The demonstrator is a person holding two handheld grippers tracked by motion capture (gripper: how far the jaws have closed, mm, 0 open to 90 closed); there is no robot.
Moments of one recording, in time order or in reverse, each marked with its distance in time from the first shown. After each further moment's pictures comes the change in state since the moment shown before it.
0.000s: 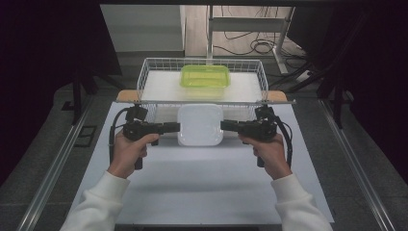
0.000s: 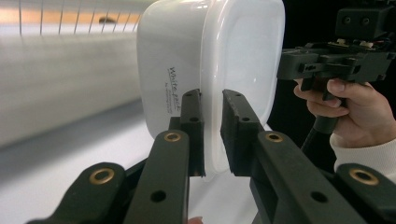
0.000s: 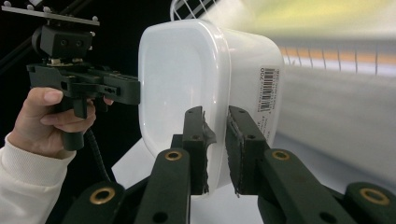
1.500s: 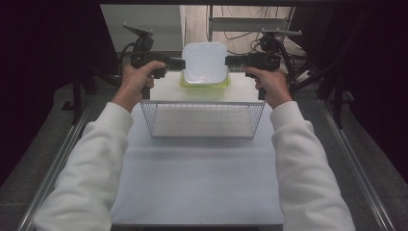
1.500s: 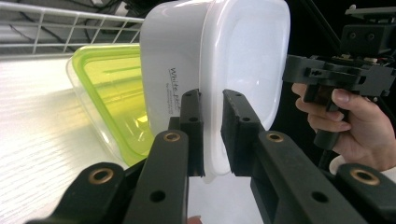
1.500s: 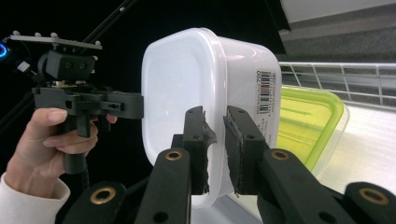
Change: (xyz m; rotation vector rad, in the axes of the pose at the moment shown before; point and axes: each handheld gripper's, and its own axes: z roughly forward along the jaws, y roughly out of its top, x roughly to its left) left arm 0.037 0.160 0.020 0.012 -0.029 -0.103; right arm -0.035 0.158 0.011 -0.042 -0.050 0.098
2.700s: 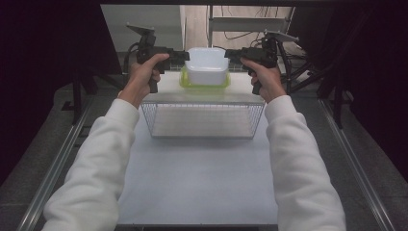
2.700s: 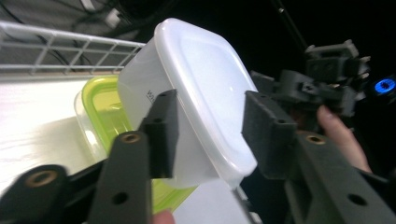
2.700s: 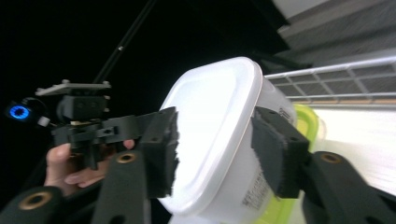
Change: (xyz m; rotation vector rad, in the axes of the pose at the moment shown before) left arm 0.022 0.015 0.016 -0.071 -0.047 -0.072; right arm -0.039 0.009 0.018 -0.069 0.035 0.235
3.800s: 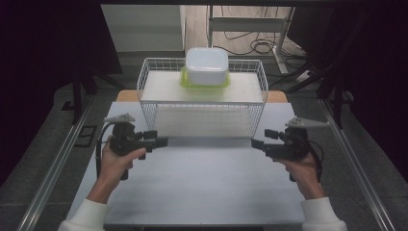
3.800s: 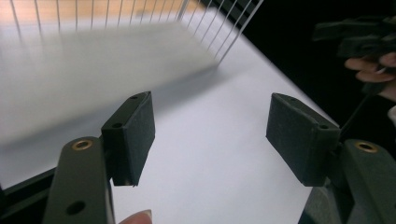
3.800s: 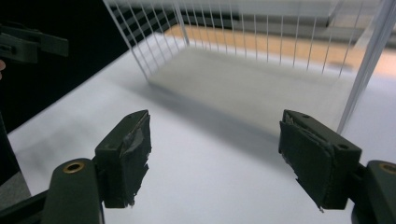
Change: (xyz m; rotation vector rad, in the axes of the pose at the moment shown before) left arm 0.015 -0.231 -0.064 0.071 0.181 0.288; right arm -0.028 -0.205 -0.120 0.066 -0.254 -0.524
